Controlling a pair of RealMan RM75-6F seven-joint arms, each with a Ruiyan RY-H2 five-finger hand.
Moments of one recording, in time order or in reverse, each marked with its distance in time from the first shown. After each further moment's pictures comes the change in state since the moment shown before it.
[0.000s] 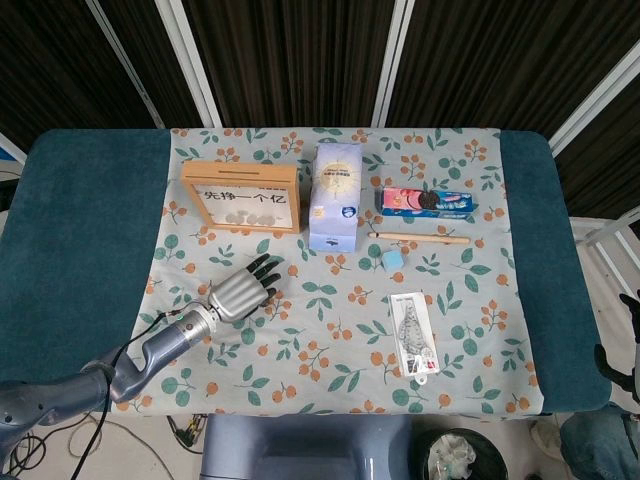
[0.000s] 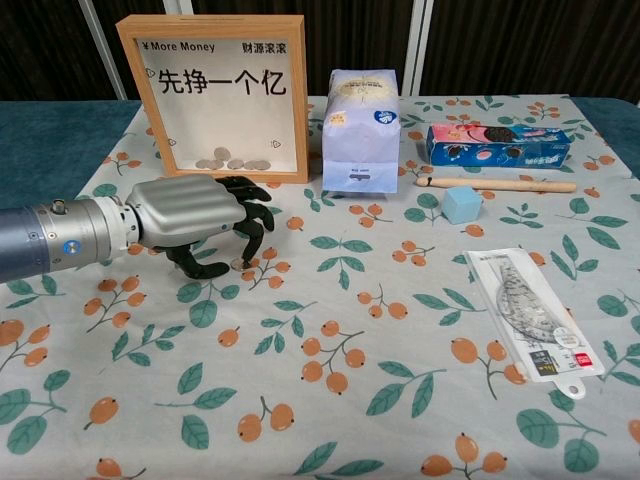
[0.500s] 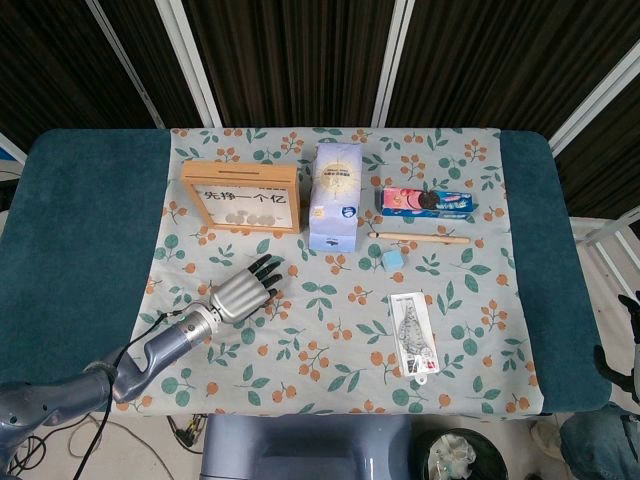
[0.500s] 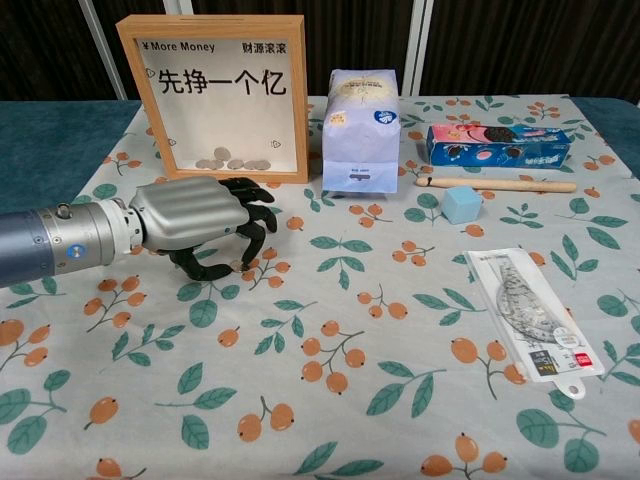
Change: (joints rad) left arm 0.004 -0.017 0.002 0.024 0.007 0.006 0.013; right arm 0.002 0.005 -0.002 -0.006 0.007 -0.009 0.000
